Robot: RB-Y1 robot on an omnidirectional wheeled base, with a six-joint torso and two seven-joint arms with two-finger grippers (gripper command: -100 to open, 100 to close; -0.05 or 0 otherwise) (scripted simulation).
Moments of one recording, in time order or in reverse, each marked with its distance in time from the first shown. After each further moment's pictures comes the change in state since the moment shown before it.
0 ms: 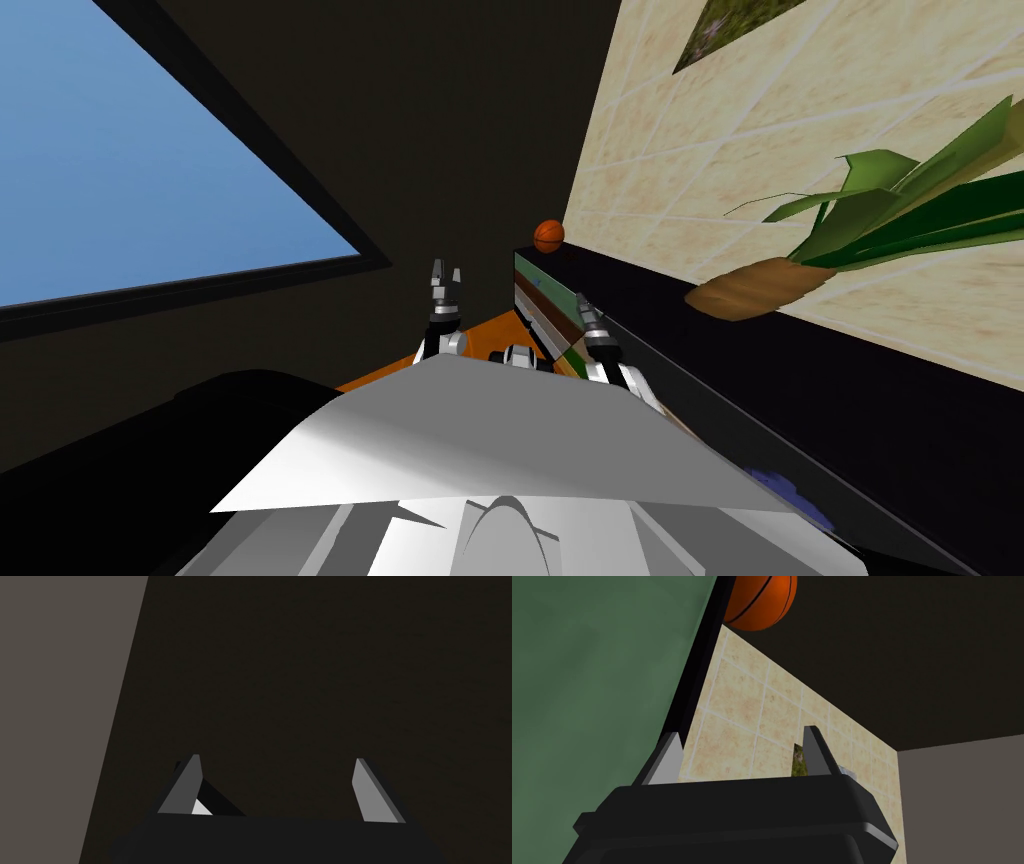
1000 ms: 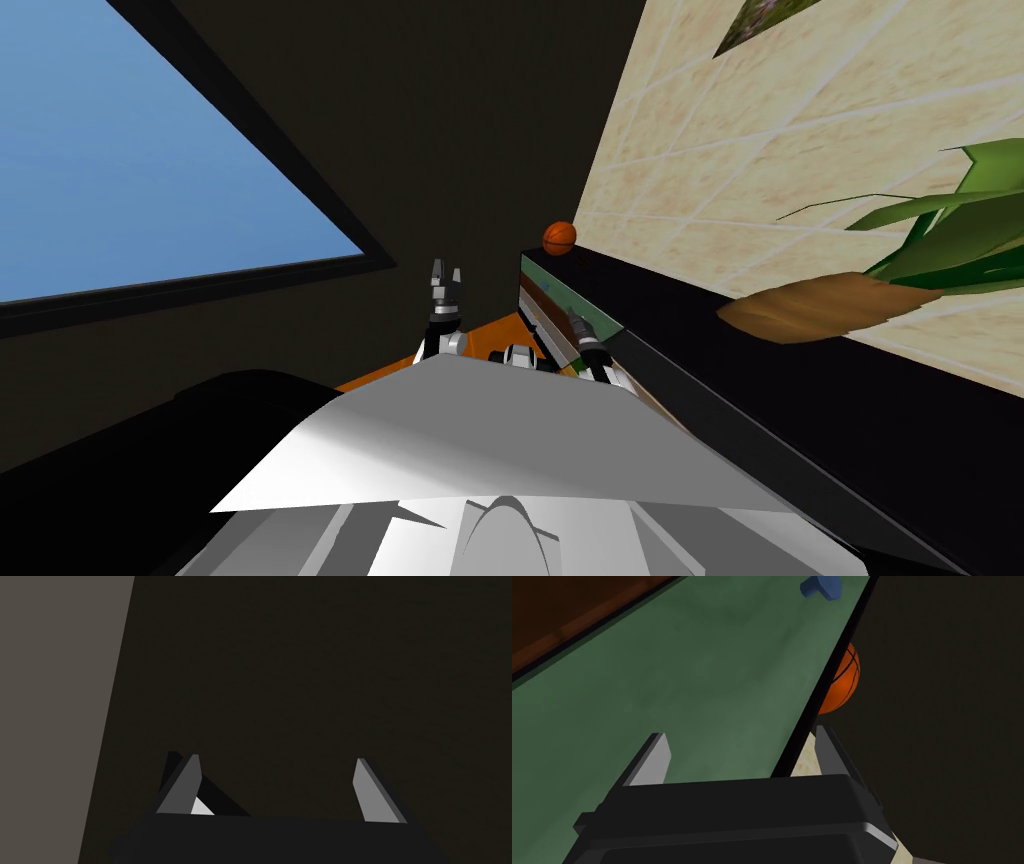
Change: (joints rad) left arm 0.000 0.000 0.000 0.000 0.000 0.000 0.000; right arm 0.019 0.003 0.049 0.106 0.165 0.185 0.075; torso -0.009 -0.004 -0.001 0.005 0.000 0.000
